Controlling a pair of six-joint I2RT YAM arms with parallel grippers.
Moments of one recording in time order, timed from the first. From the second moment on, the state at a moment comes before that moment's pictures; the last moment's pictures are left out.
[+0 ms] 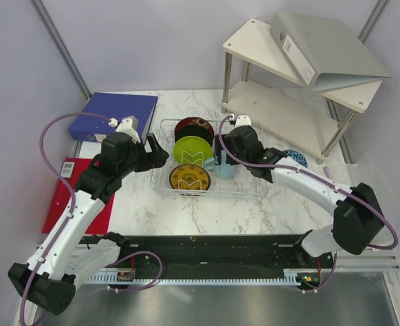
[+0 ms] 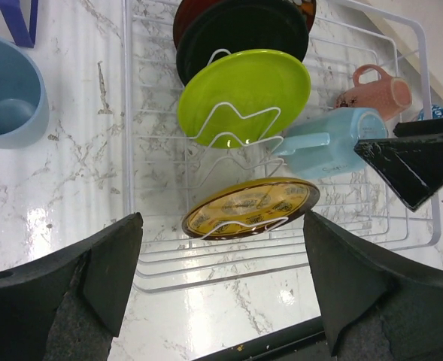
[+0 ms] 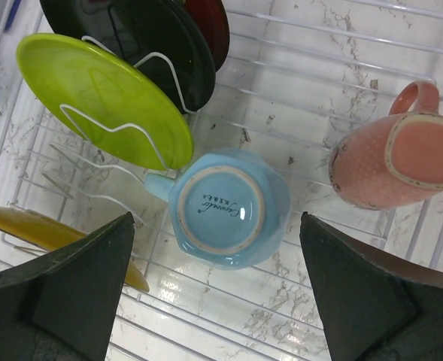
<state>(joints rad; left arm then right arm) -0.38 0.93 0.98 -0.58 -0.01 -0.50 0.70 1.43 1.06 -0.26 0.24 0.44</state>
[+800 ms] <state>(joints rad) -0.39 0.89 0.89 -0.55 0.00 -0.49 0.70 1.59 1.06 -0.26 0.26 0.40</state>
